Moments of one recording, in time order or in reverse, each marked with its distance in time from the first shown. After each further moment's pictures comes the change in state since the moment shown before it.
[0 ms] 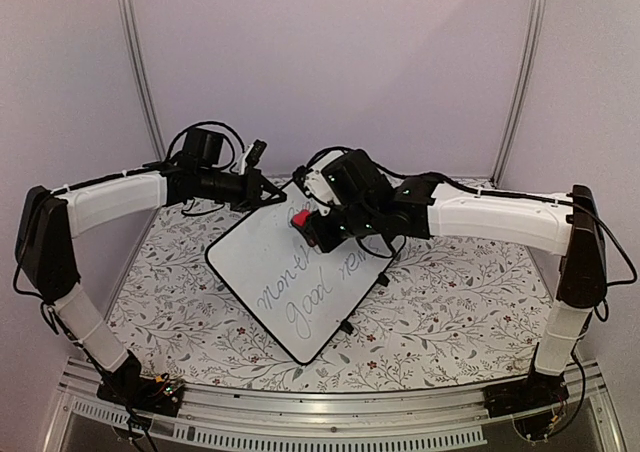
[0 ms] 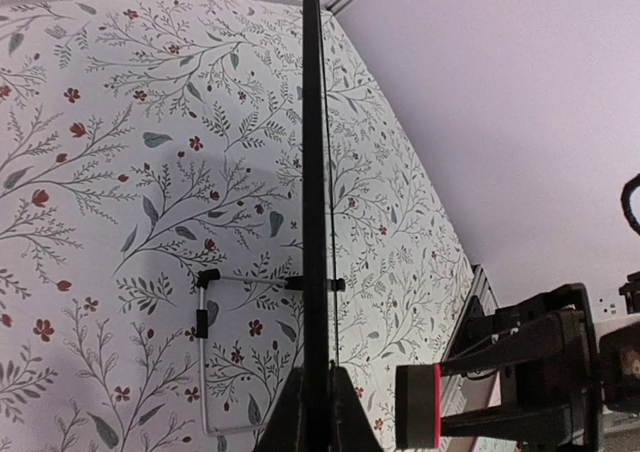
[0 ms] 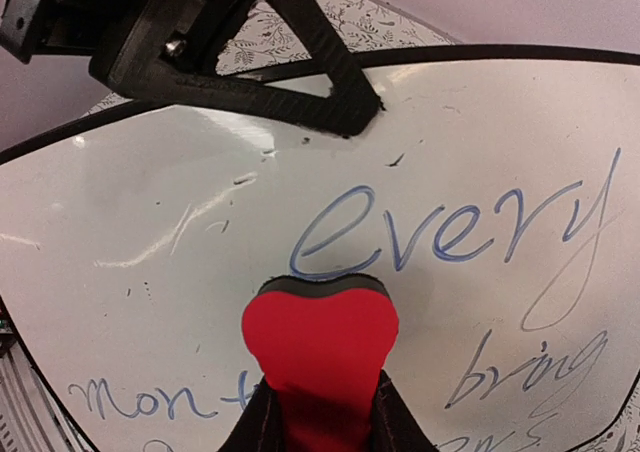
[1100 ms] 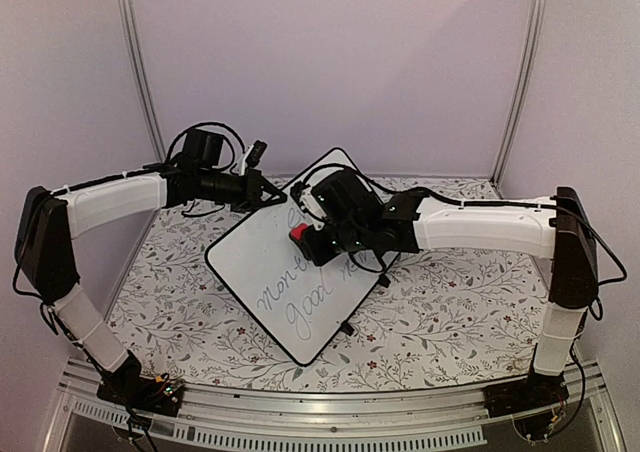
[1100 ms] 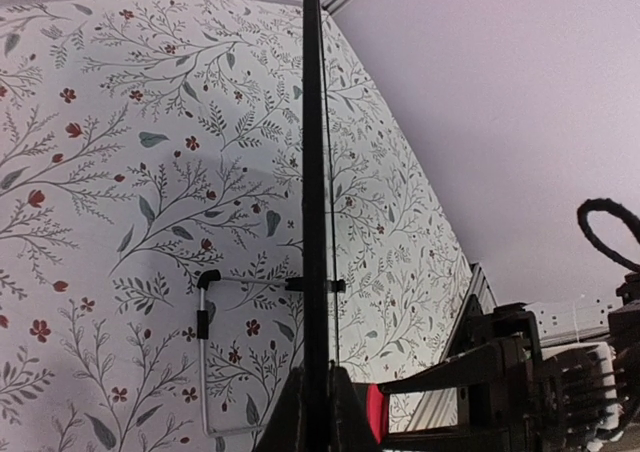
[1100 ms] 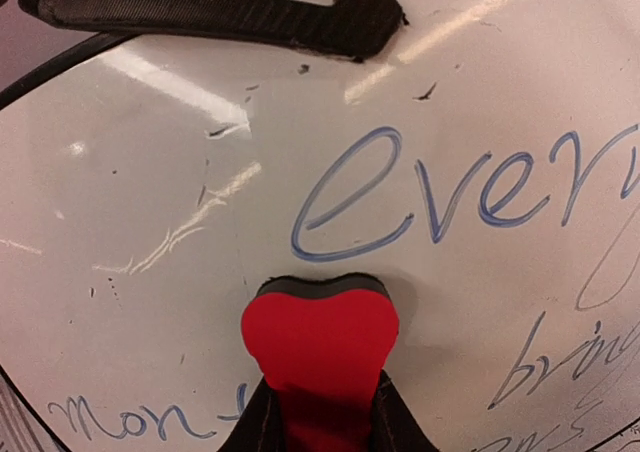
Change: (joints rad) left arm -0.005 -0.006 -0.014 0.018 0.006 -0.003; right arm 0.035 0.045 -0.048 0.054 0.048 0.084
